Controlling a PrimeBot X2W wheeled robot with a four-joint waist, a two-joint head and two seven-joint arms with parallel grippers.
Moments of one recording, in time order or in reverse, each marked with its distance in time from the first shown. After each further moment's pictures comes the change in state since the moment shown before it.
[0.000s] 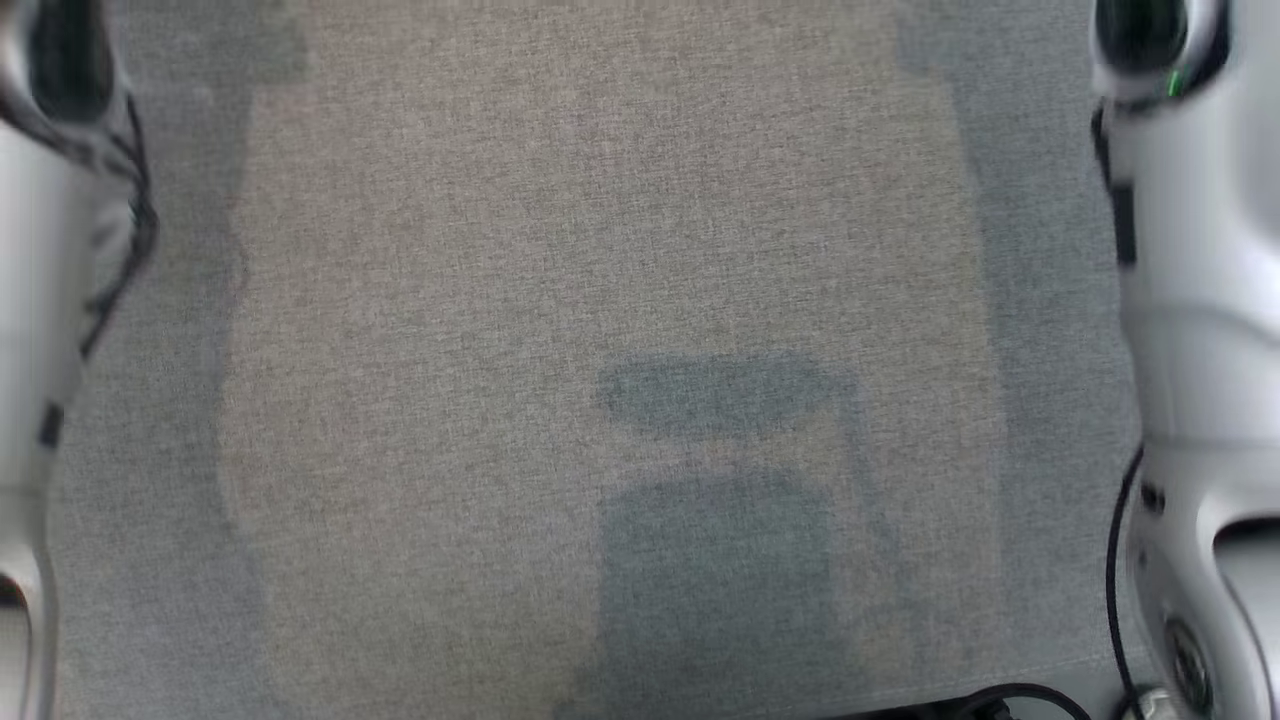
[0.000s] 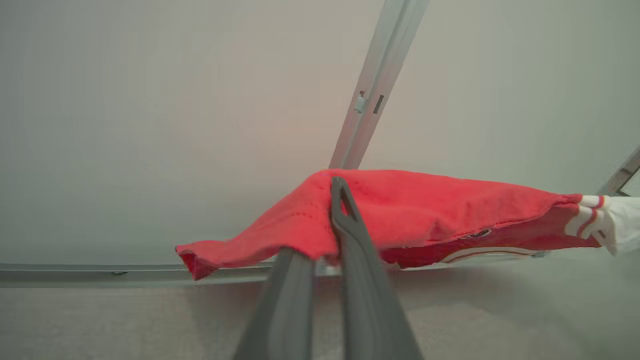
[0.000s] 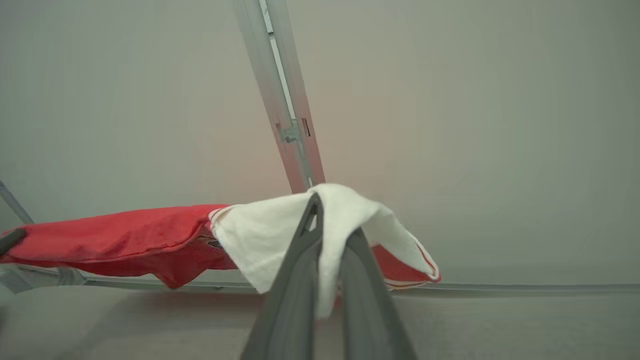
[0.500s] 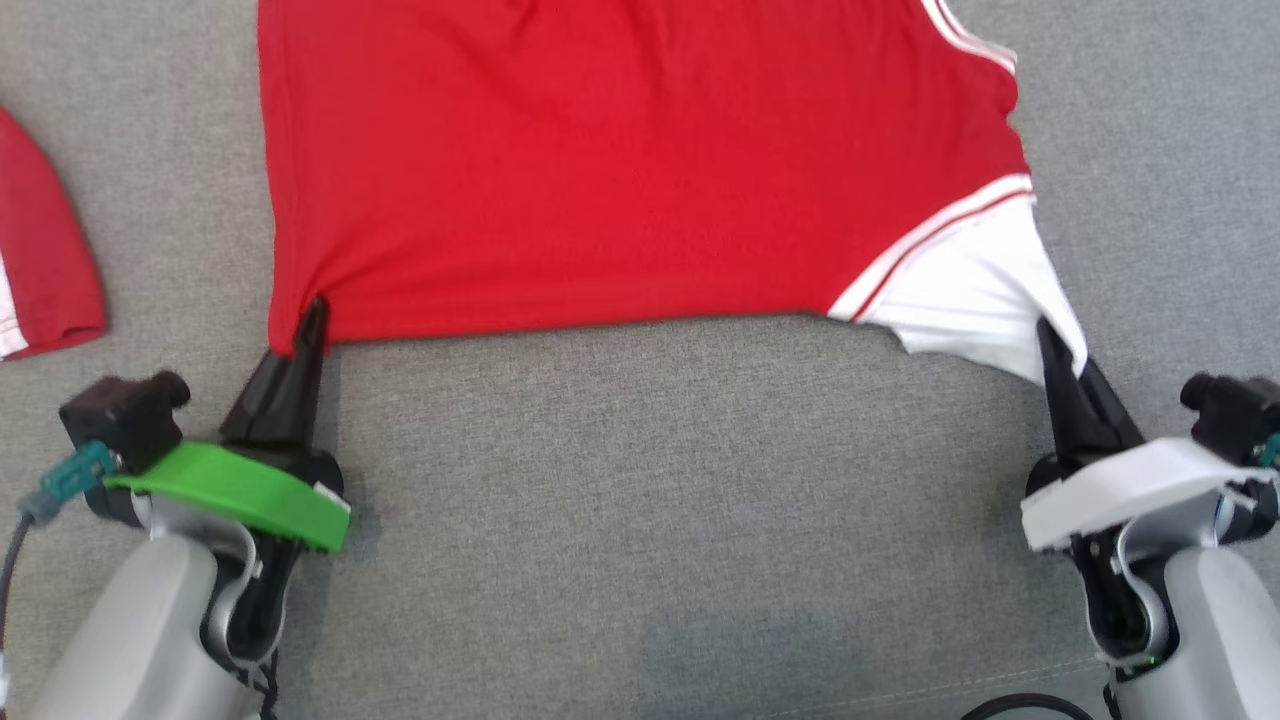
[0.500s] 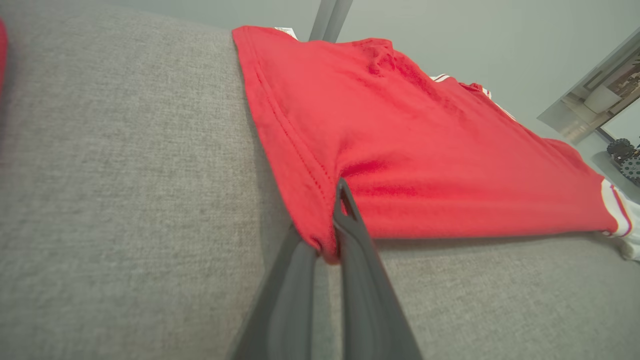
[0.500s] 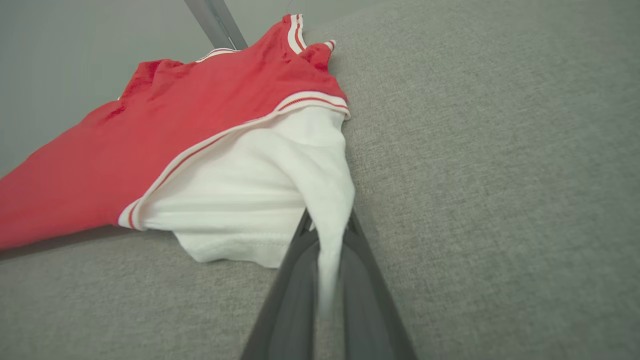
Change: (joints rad) left arm 0.859 0.053 0.033 -0.316 0.044 -0.005 -0.023; right arm 0.982 -0.082 -0.059 -0.236 0.147 0.001 -0.040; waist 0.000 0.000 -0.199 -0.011
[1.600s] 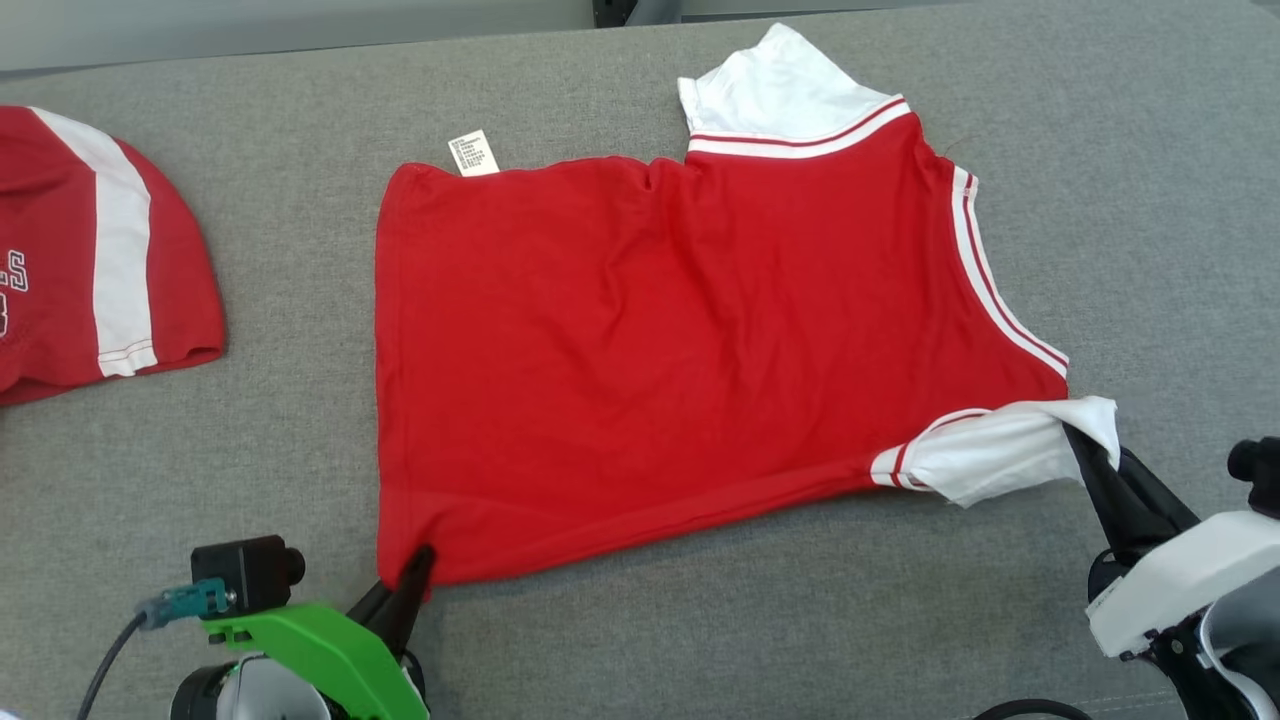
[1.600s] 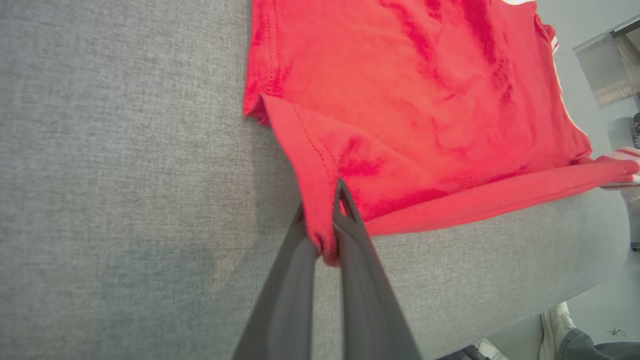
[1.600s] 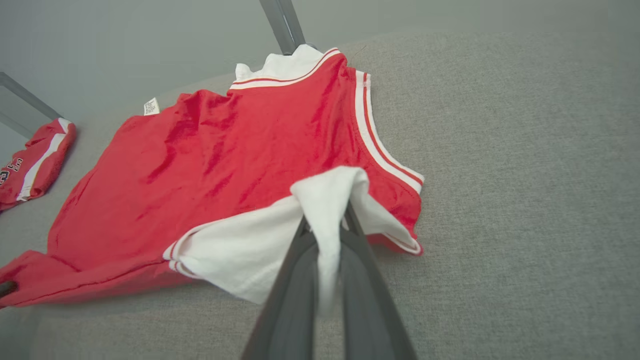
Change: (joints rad) left arm 0.500 -0.057 0.107 -0.477 0.014 0.231 0.542; right arm 0.339 -0.050 -0.067 -0.443 0.038 -0.001 0.355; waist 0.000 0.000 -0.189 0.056
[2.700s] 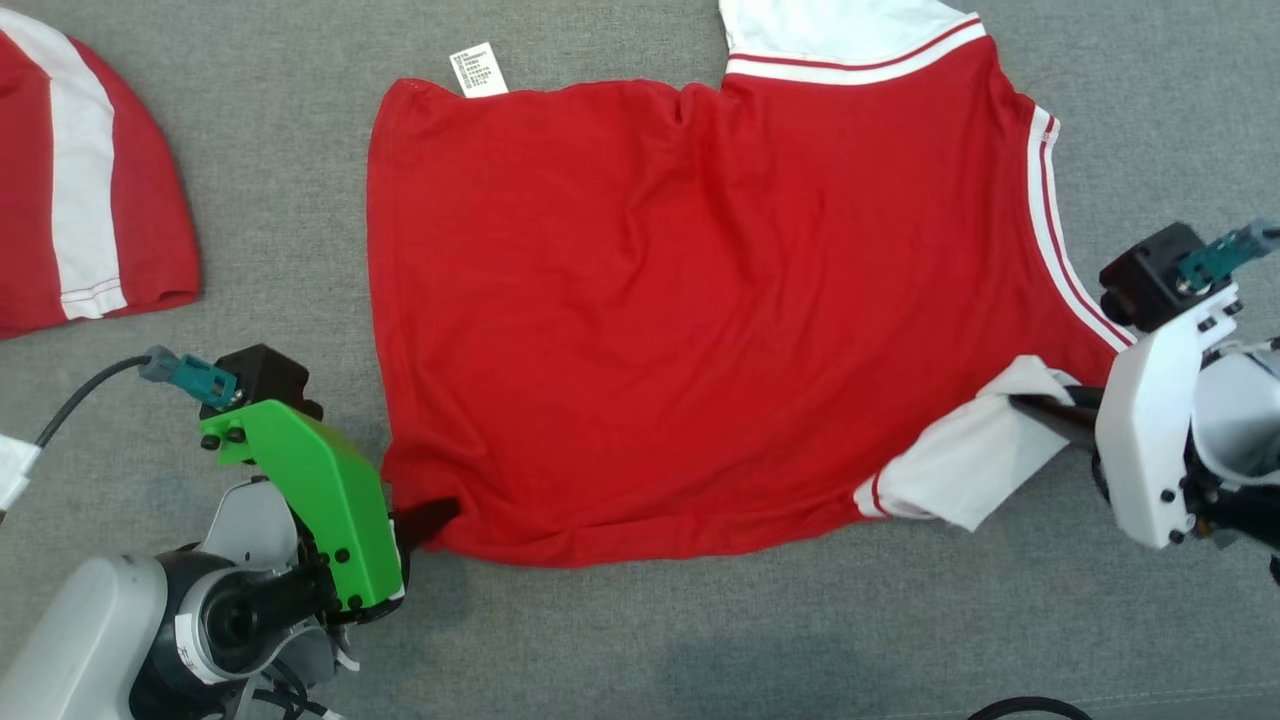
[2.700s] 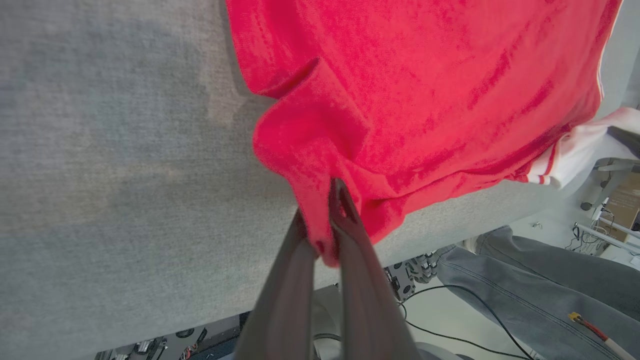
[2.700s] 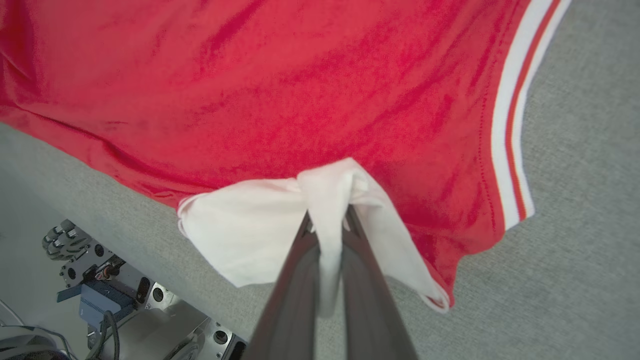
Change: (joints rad) left arm -0.311 0.117 -0.019 -0.183 -0.226 0.310 0.710; right arm -0.390 -0.378 0.270 -0.021 0.208 0.000 0.756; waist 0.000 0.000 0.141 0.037
